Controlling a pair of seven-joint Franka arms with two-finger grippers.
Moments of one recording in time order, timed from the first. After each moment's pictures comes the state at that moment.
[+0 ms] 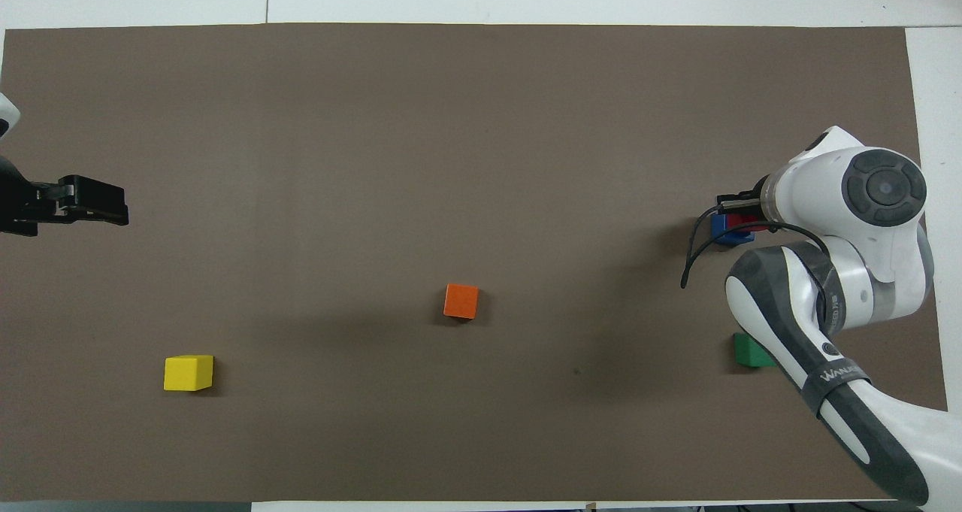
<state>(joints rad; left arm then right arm) 0.04 -0.06 -0.12 -1.66 0.01 1.59 -0.12 0.03 0.15 0.00 -2.14 -0.24 2.42 0.17</state>
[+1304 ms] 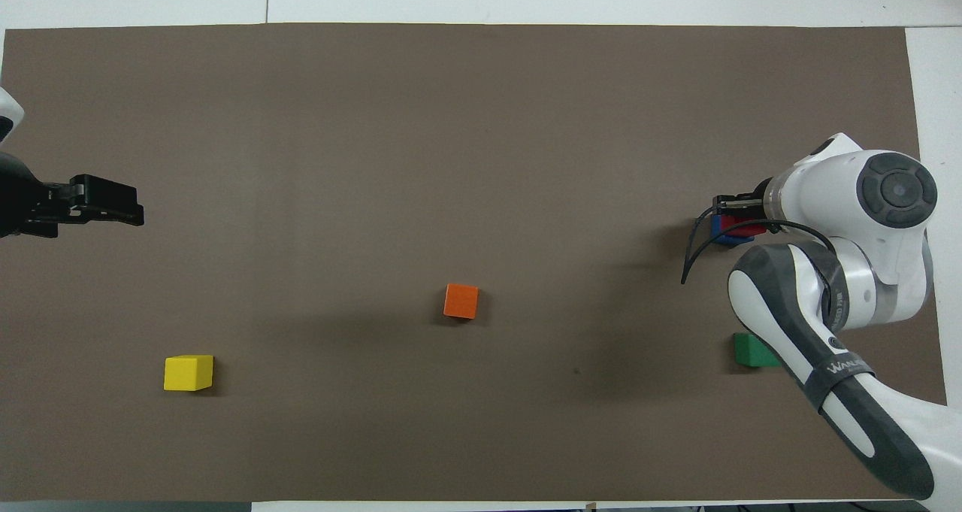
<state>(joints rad) 0.04 -0.06 -0.11 -1.67 -0.03 1.59 -0.12 0.01 0.15 0.01 -2.16 -0.15 2.44 0.17</state>
